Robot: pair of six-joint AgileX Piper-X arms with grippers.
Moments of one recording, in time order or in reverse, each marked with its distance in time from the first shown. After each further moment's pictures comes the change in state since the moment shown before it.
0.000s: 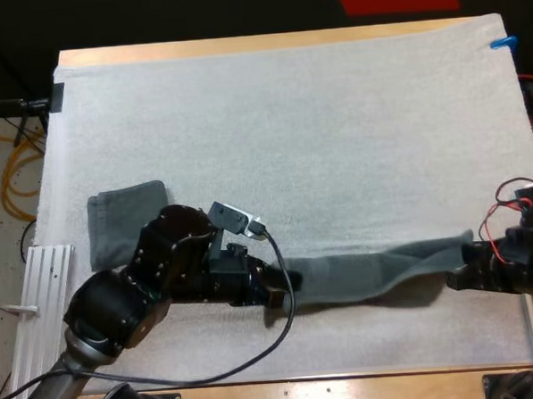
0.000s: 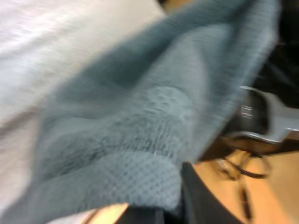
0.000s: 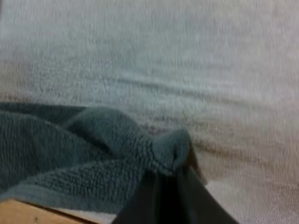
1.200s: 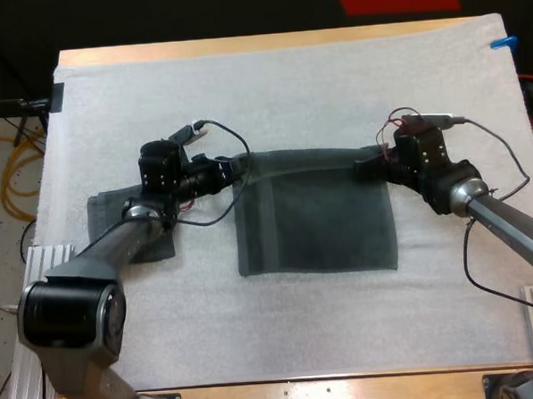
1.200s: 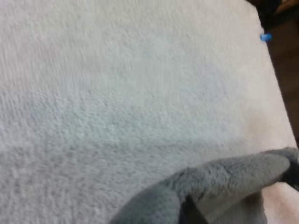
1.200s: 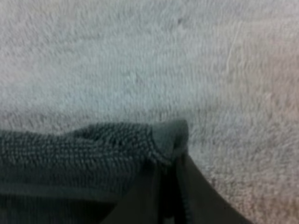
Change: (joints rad) left arm 0.544 0.921 0.116 -1.148 0.135 -0.094; right arm -0.215 0.899 0.284 -1.294 0.046 -0.044
